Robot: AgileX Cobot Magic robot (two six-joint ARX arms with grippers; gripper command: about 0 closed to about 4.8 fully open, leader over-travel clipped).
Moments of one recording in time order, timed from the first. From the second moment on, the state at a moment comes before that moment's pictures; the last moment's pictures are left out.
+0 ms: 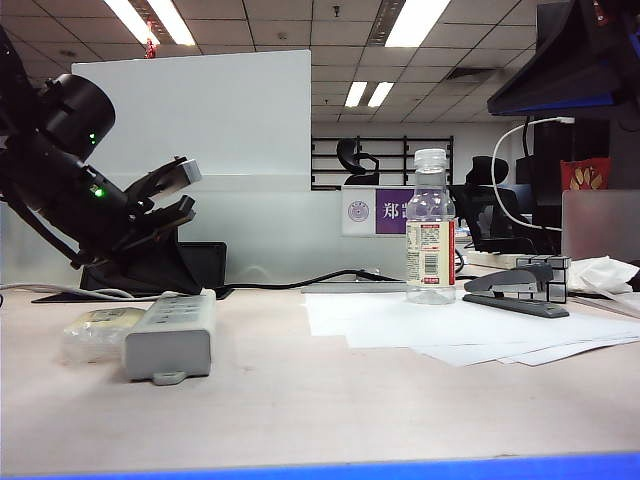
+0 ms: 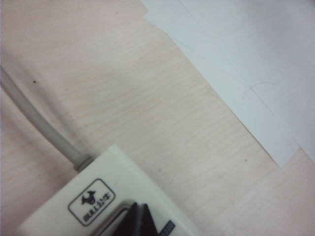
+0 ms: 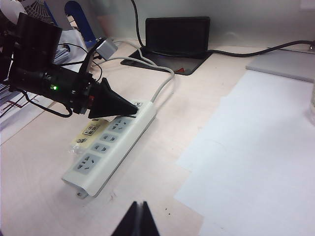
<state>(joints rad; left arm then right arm) -0.23 1.78 0.95 0.09 0.46 0.10 0.31 0.81 0.42 0.16 -0.49 0.16</state>
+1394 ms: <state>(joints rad) -0.23 1.75 0.95 0.05 0.45 0.10 0.31 0.81 0.42 0.16 -0.49 0.15</state>
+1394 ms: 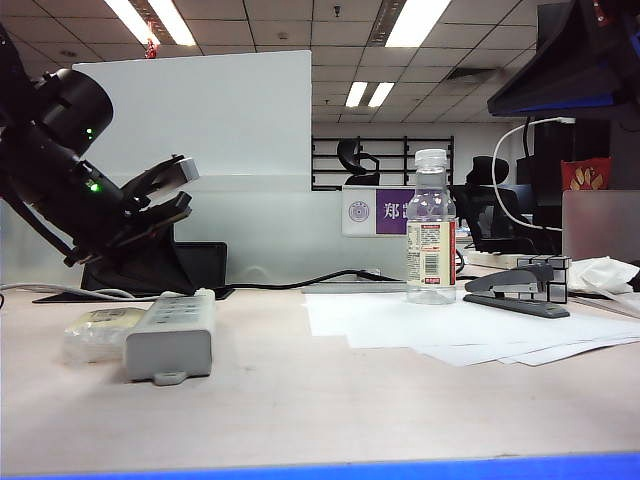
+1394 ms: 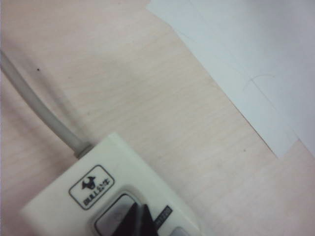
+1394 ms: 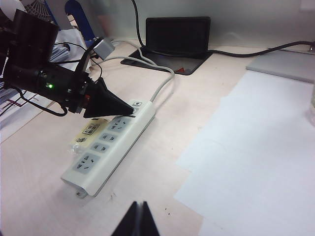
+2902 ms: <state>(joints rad) -0.23 1.74 0.95 0.01 0.41 0.12 0.31 0.81 0.42 0.15 -0.49 0.15</state>
